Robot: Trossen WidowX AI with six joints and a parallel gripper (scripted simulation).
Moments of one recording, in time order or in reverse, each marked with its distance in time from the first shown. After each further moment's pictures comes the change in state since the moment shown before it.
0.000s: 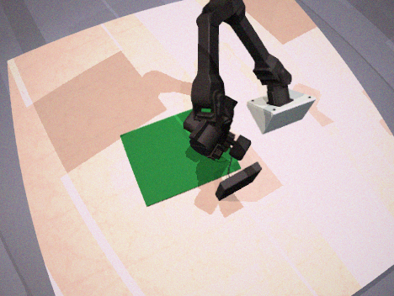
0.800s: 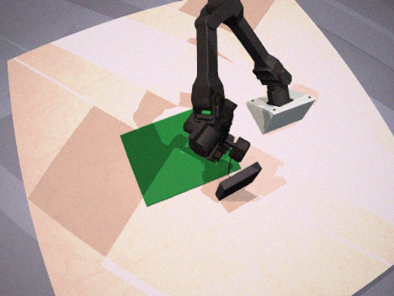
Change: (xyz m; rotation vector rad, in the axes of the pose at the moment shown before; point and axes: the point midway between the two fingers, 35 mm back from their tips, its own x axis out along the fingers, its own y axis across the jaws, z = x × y) arm 0.013 0.001 0.000 -0.003 -0.001 0.000
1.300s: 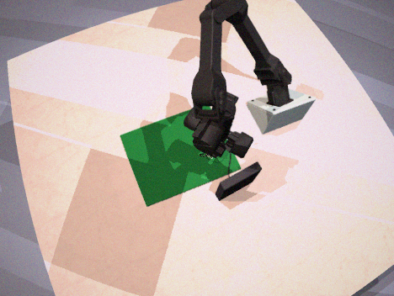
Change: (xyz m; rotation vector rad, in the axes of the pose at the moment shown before) arm -0.032 0.001 0.000 -0.011 0.009 -0.002
